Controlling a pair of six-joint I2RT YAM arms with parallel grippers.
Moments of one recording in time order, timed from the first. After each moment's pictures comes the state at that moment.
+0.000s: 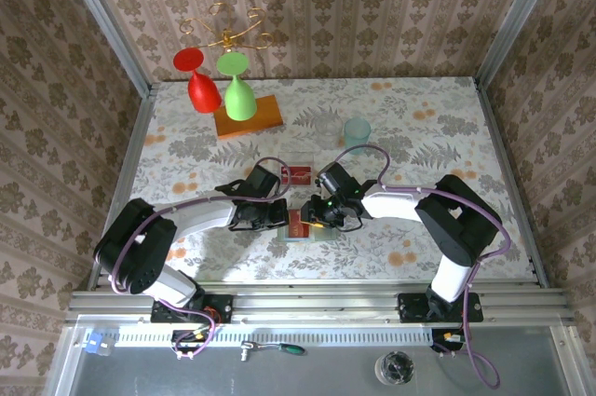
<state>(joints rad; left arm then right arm) -0.71 1.50 0.71 -0.32 0.30 -0.78 0.71 1.75 0.88 -0.13 -0.40 0.89</state>
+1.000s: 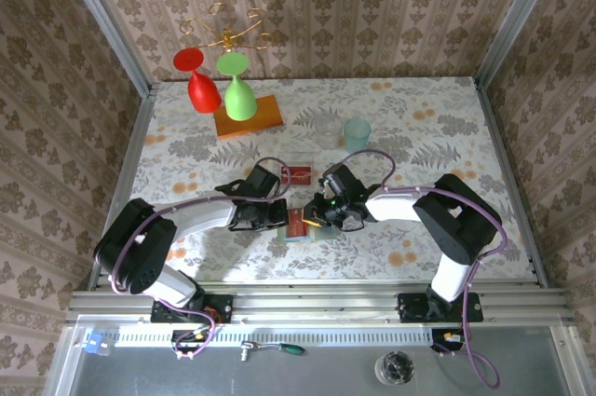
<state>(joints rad) -0.71 1.50 0.71 -0.32 0.30 -0.78 0.68 1.75 0.80 0.05 -0.47 1.00</state>
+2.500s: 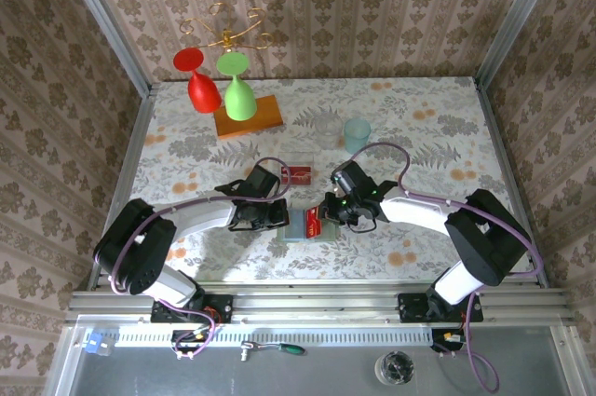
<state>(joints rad) -0.71 1.50 0.71 -0.33 0.30 -0.78 0.67 1.57 0.80 -0.23 -0.33 0.88</state>
